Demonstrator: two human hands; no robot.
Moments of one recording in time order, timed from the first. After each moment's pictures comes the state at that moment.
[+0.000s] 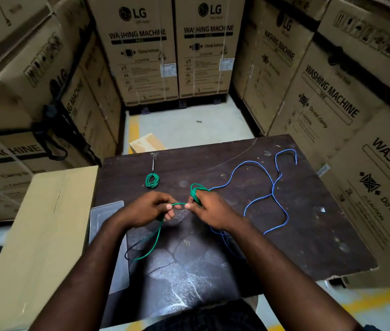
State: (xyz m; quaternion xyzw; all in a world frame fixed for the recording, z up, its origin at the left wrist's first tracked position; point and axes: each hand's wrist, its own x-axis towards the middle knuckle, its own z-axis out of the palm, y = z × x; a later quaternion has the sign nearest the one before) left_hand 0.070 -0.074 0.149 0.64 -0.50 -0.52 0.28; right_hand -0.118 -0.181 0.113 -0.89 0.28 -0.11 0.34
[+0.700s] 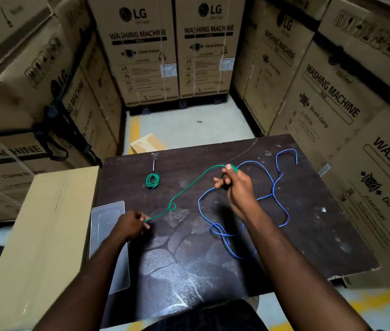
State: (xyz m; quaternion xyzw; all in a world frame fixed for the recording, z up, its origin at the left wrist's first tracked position) left_hand 0.118 -0.042 0.050 0.85 -0.32 -0.36 0.18; right_hand -0.127 -0.219 0.125 -0.42 0.37 -0.45 0.70
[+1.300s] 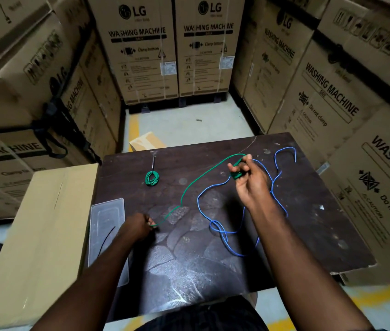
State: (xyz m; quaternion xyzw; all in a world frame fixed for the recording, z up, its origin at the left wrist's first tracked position) left_hand 0.099 -0.043 0.036 0.86 -0.39 -0.31 0.06; right_hand -0.152 -0.242 0.141 -0.21 0.29 -0.51 0.79
